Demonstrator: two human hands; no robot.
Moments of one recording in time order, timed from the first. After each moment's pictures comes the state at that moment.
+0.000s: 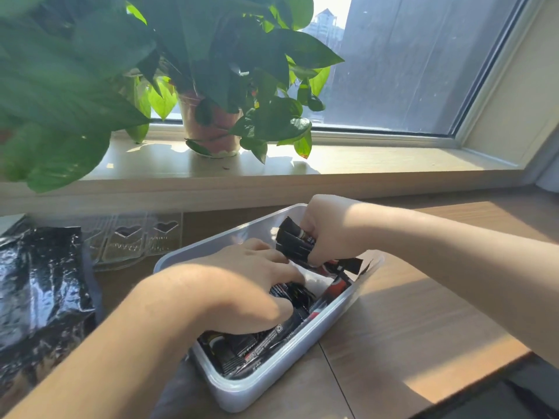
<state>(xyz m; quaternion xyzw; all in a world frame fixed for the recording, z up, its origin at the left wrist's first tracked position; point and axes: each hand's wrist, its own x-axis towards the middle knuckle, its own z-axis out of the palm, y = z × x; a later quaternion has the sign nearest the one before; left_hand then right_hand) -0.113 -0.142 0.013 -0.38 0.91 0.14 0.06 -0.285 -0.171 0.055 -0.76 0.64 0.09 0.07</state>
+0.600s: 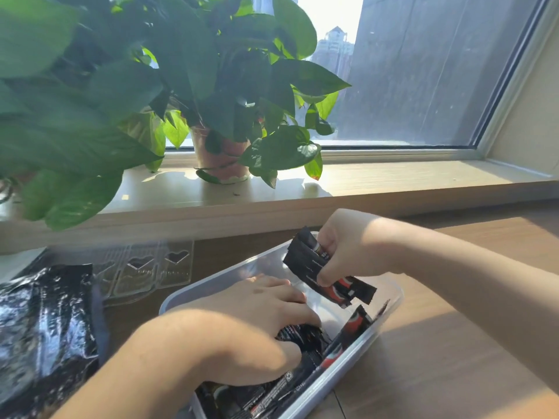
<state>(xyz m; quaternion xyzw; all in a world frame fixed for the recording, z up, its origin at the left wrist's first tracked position) -0.114 -0.147 0.013 -0.36 0.92 0.17 0.07 -0.298 -0.174 0.070 -0.74 0.66 0.00 0.16</state>
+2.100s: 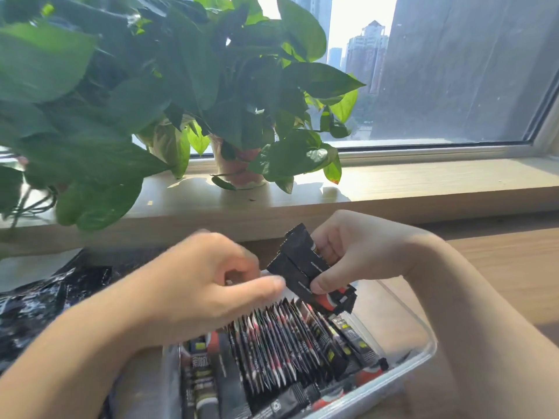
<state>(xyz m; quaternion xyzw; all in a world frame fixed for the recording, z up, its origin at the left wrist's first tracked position) -0.081 -0.144 0.053 -0.43 0.86 0.16 -0.23 -0.322 -0.191 0.067 -0.80 0.43 -0.11 0.42</state>
